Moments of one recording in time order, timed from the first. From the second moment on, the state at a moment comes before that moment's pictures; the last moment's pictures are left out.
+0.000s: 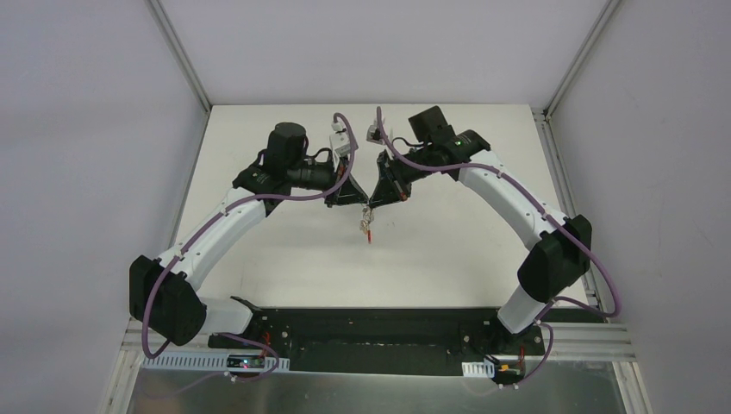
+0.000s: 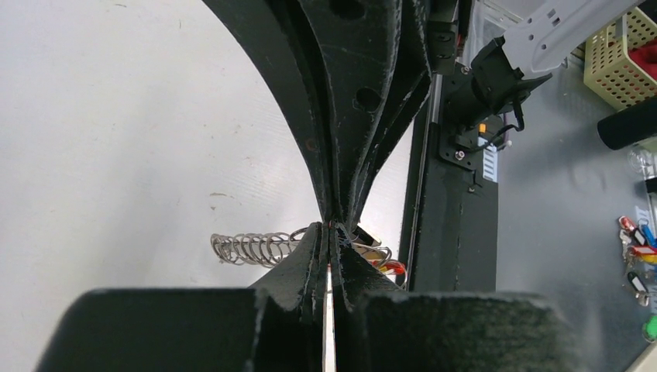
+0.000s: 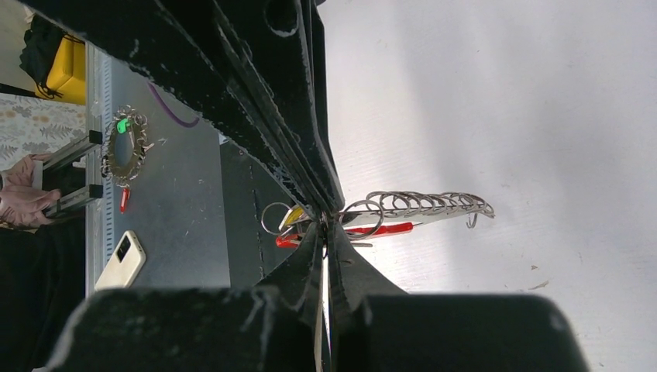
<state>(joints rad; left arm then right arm) -0.47 1.31 1.14 -0.29 0.92 0.04 0.61 1.66 1.60 -0.87 -0.93 -0.22</state>
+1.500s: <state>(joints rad) -0.43 1.30 0.97 0.33 0.95 -0.56 0.49 1.61 1.53 -0.68 -1.12 -0.06</state>
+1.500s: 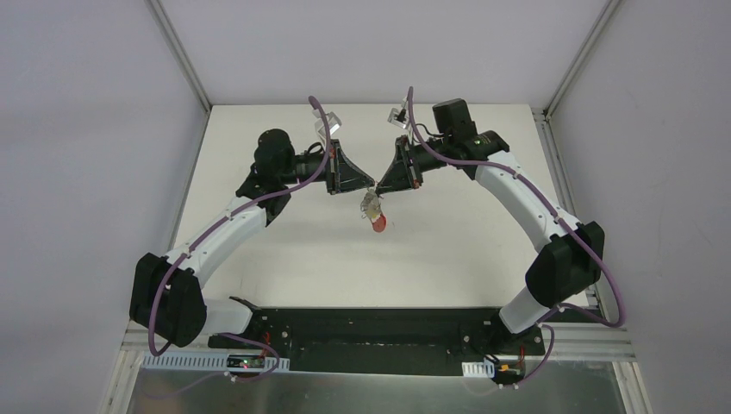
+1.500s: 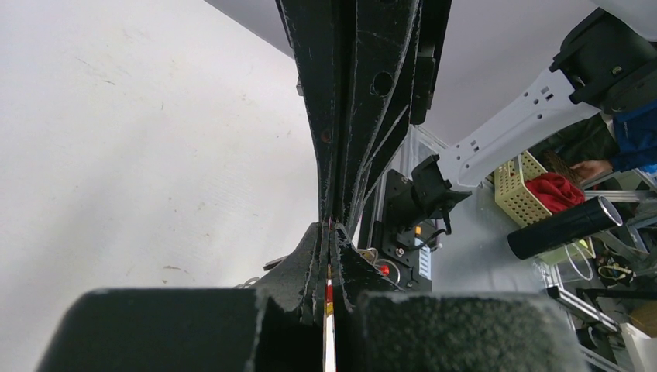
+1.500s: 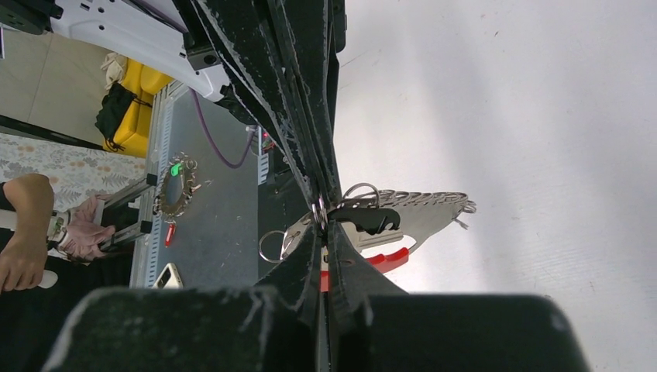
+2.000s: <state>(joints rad) -0.43 1.31 1.09 -0.03 0.98 -0.22 0.56 1.62 1.52 -0.75 -1.00 -0.14</state>
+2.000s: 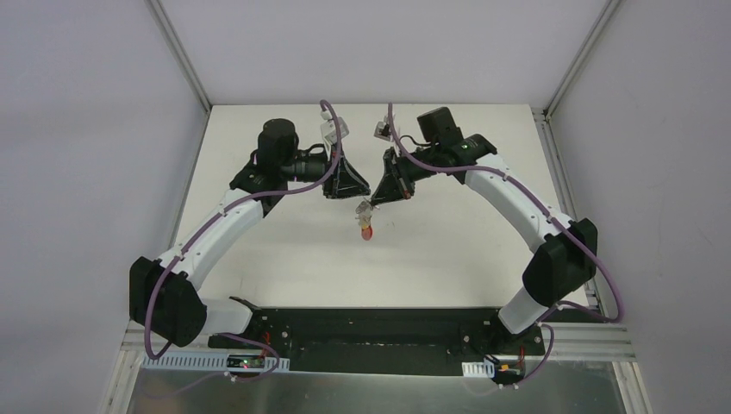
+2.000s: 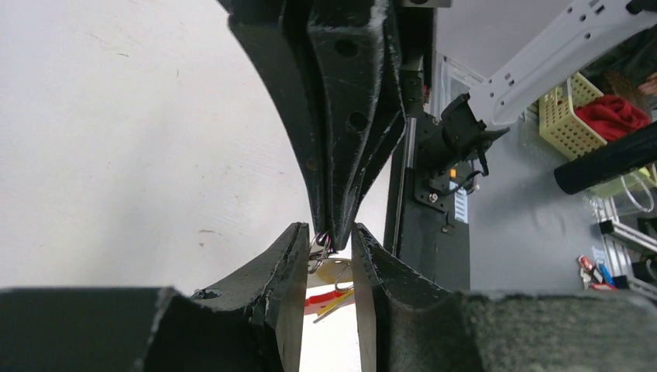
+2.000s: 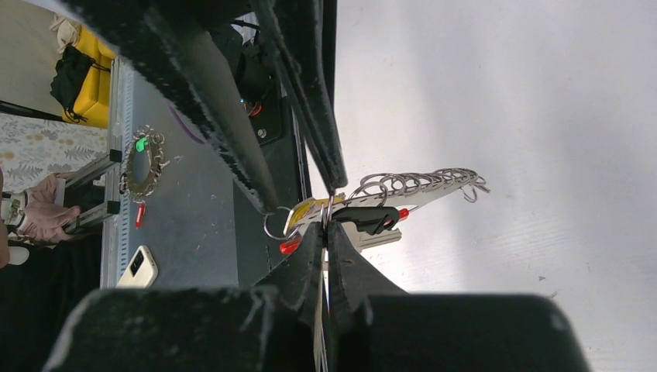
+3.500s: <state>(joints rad) -0.46 1.36 1.14 -0.29 1.00 0.13 0.58 1.67 1.53 -0.82 -1.03 -0.20</state>
